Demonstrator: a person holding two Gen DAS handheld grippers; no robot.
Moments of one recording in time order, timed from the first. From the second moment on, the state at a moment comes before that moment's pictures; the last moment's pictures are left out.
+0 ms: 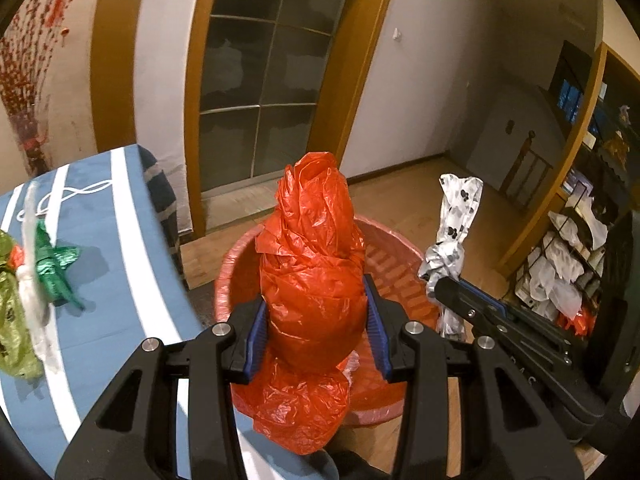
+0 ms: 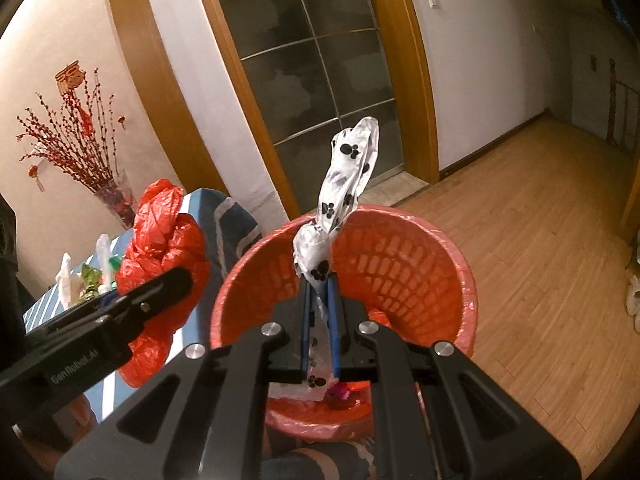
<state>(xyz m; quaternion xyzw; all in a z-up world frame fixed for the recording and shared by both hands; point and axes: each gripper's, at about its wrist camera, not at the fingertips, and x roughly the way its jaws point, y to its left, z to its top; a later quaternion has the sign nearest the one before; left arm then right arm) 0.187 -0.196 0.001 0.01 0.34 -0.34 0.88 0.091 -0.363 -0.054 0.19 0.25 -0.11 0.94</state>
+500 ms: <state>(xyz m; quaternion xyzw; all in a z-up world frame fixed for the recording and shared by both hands) 0.203 -0.211 -0.019 0.02 0.36 -0.33 0.87 0.114 -0.388 -0.072 0.20 0.27 -0.13 0.93</state>
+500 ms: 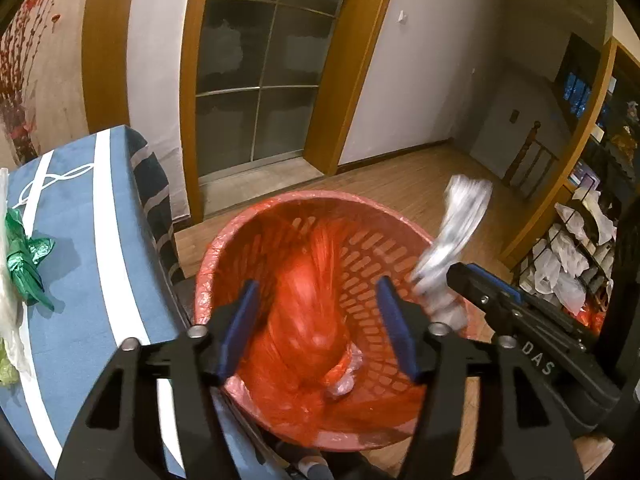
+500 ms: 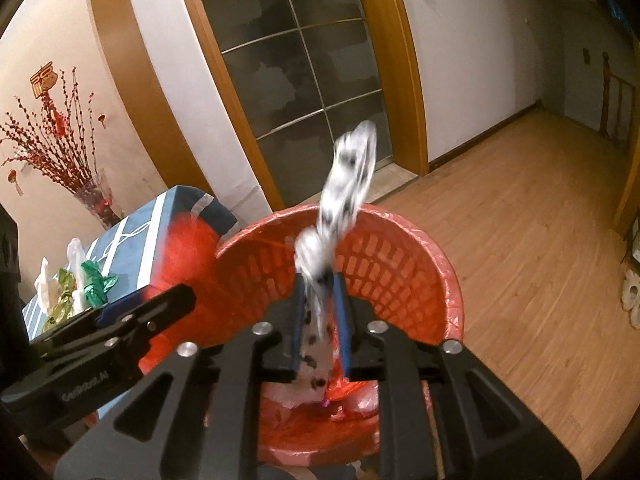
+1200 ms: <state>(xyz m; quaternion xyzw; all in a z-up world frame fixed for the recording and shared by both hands) 0.198 -0.137 -0.010 0.03 0.35 -0.24 0.91 0.102 -0.361 -0.068 0.17 0.27 -0.14 0.94</state>
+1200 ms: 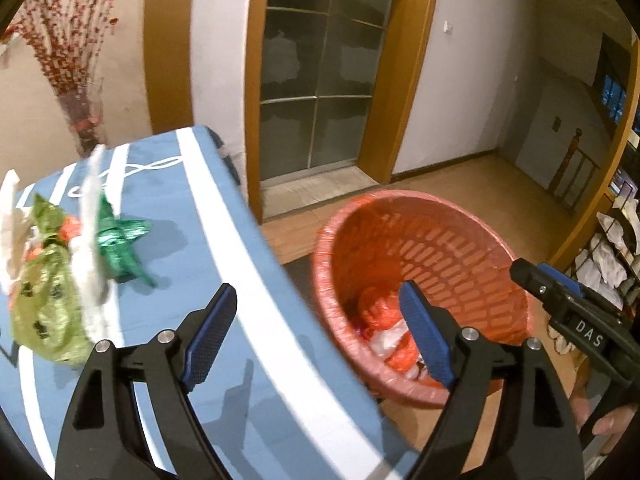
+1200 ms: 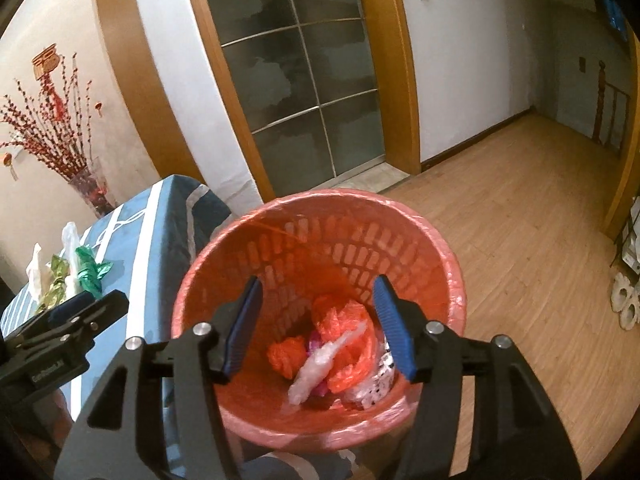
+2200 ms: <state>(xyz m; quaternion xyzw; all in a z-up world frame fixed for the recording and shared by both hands) 0.217 0.115 -0.001 -0.04 0.31 -0.03 0.95 0.201 -0.121 -0.052 0.07 0.32 0.07 0.94</state>
